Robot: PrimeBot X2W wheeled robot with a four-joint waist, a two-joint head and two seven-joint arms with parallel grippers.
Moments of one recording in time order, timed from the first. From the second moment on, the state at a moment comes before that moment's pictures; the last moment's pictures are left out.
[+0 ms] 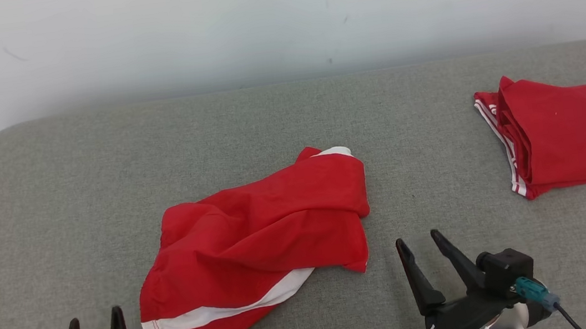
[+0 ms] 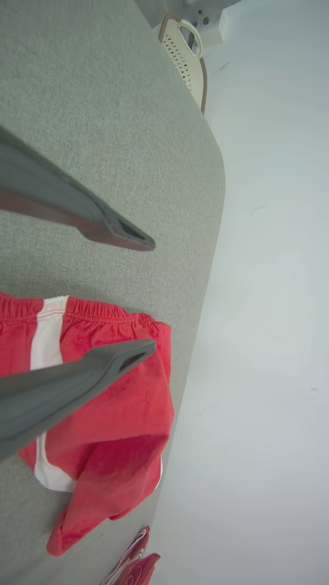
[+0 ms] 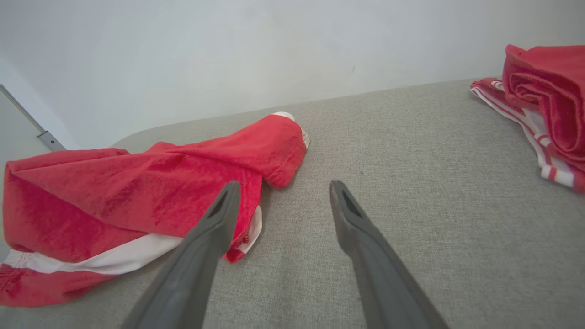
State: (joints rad) left arm -0.03 0.20 -0.08 0.02 -0.40 0.10 -0.26; right arm -0.23 -0.11 0.41 0.38 0.32 0.13 -0.25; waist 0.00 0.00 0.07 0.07
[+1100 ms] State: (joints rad) left arm -0.04 0.06 0.11 0.01 -0.24 0.00 -0.26; right arm -0.44 -0.11 0.64 0.75 0.41 0.13 -0.20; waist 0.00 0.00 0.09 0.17
